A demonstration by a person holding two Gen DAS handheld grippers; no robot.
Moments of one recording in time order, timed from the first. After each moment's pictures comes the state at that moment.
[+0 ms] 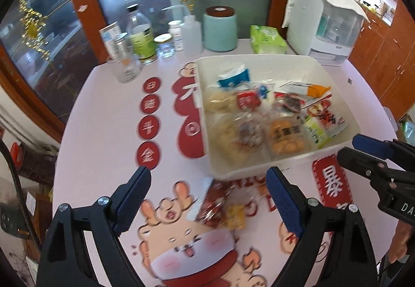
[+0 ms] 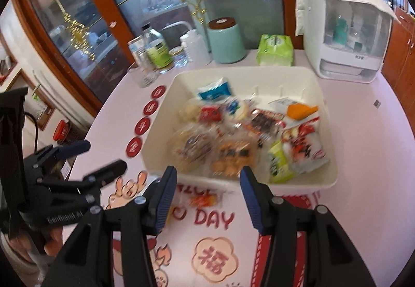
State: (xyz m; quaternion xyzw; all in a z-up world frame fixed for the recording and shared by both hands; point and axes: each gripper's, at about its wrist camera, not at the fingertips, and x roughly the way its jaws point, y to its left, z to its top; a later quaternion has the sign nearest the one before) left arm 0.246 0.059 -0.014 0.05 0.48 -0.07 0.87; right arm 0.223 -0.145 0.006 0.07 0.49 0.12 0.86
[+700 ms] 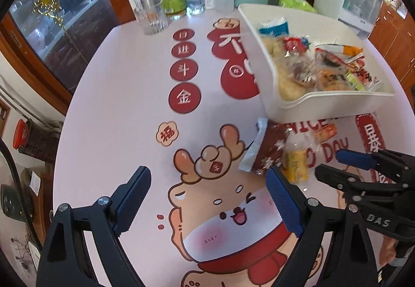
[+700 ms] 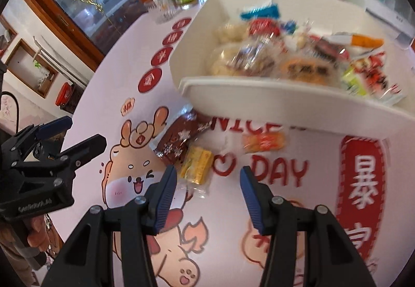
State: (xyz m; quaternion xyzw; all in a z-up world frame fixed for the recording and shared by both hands) left arm 0.219 0.131 -0.092 0.06 0.53 -0.03 0.85; right arm 0.199 -0.053 -0.104 0.06 0.58 0.15 0.80
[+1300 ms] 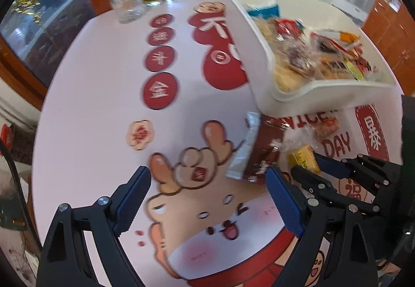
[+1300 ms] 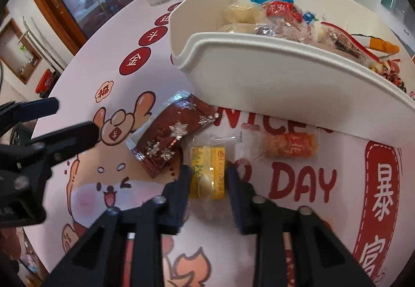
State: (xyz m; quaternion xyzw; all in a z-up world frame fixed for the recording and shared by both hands) left arm 0.246 0.113 -0.125 0.06 0.55 -0.09 0.83; right arm 0.204 -0.018 -0.149 0.00 0.57 0.12 0.82
